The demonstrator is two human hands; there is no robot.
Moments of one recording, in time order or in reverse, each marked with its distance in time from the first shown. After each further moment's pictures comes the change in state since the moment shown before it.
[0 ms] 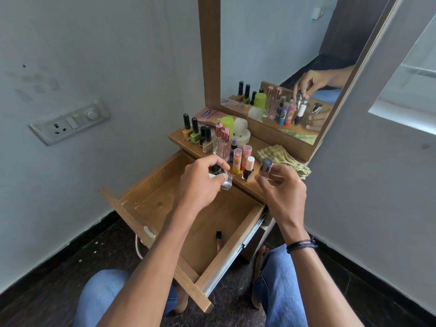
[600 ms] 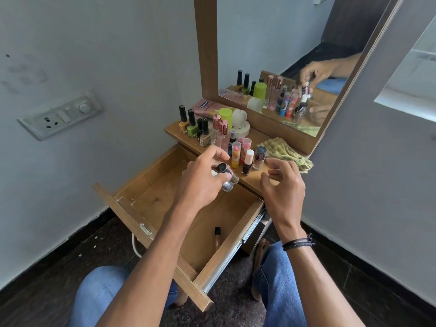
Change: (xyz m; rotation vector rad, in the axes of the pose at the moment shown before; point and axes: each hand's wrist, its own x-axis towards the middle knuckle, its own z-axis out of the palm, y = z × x) left_hand 0.002 -0.001 0.006 0.033 -0.073 0.025; right_hand -0.004 0.010 0.010 -0.061 0.051 -0.086
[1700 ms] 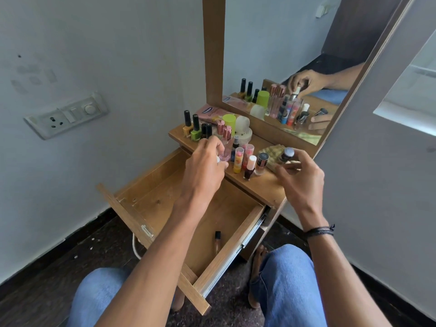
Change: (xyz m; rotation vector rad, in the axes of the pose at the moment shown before) left_hand 0.019 0.010 0.000 0.255 0.237 0.155; right_hand 0.042 0.000 -0.027 -0.014 -0.044 0.071
